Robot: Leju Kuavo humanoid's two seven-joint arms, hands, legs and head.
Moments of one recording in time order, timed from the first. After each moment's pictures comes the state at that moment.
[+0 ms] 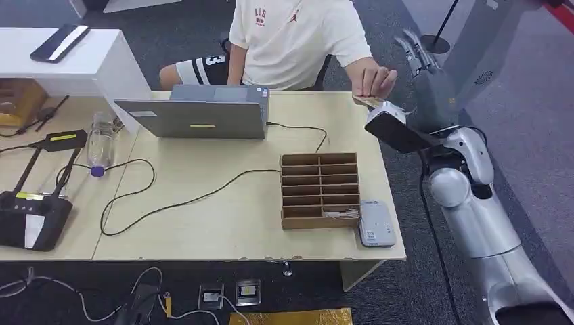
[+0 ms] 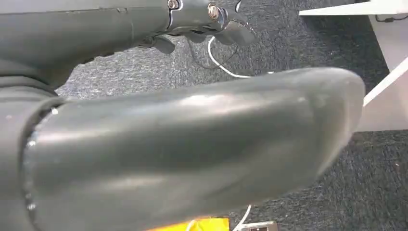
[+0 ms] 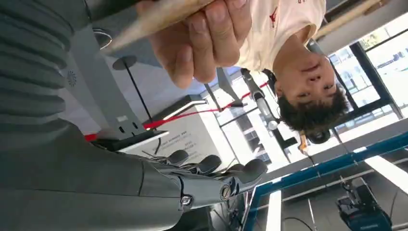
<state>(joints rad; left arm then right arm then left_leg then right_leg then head) -0.22 0.05 -0.64 -0.25 0.48 0.59 -0.38 -0.66 -0.33 0.29 -1.41 0.68 -0.20 -0.26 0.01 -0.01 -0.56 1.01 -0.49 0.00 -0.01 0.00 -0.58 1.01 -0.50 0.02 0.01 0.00</state>
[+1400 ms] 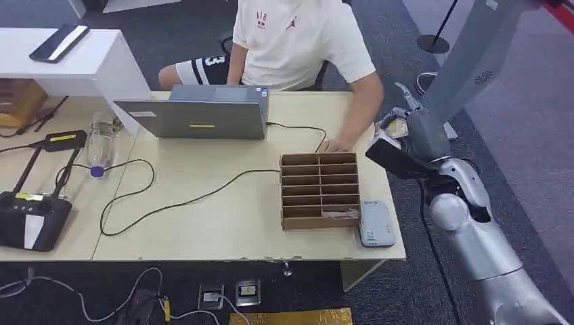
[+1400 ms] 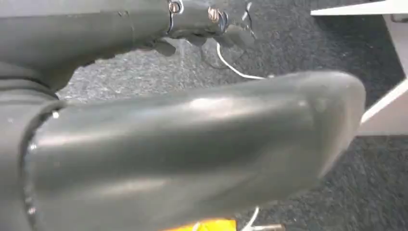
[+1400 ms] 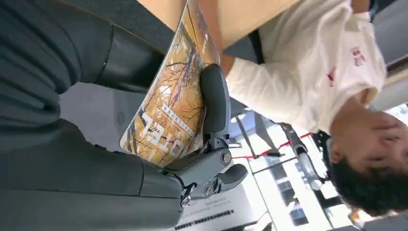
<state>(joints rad) -0.21 0.05 -0.64 -0.25 0.49 0.59 -0.38 -0.56 -0.36 0.30 -1.38 0.65 -0.12 -0.21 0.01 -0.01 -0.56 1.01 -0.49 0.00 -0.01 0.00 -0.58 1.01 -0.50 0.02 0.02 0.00</state>
